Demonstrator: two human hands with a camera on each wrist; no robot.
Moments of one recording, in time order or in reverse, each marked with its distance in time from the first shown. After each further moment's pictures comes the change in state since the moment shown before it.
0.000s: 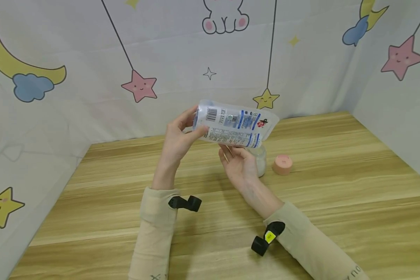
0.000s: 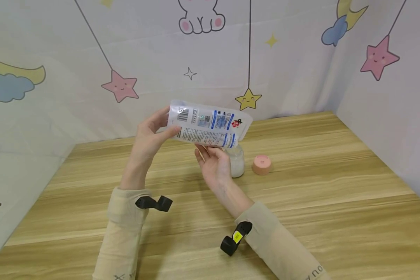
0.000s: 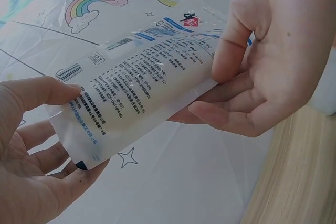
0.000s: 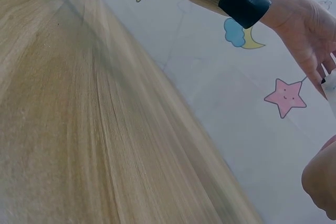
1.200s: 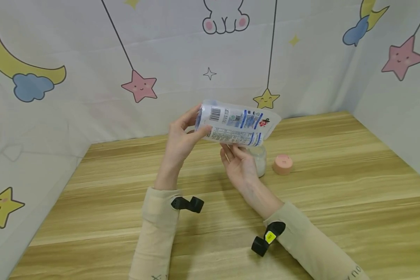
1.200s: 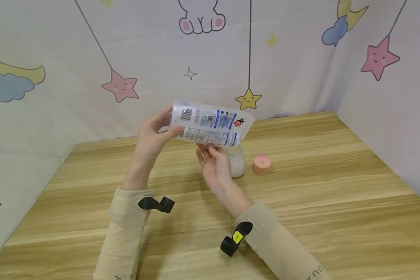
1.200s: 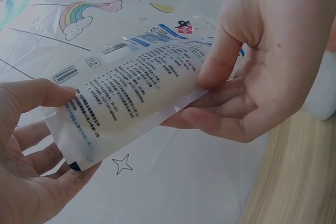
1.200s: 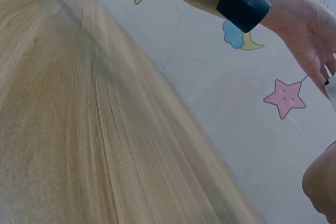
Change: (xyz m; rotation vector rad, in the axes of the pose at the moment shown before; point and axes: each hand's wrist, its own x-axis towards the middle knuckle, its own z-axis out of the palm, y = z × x) left_hand 0.001 -0.002 0.007 -0.014 0.014 0.062; right_hand 0.002 0.001 0.000 -0.016 0.025 -0.013
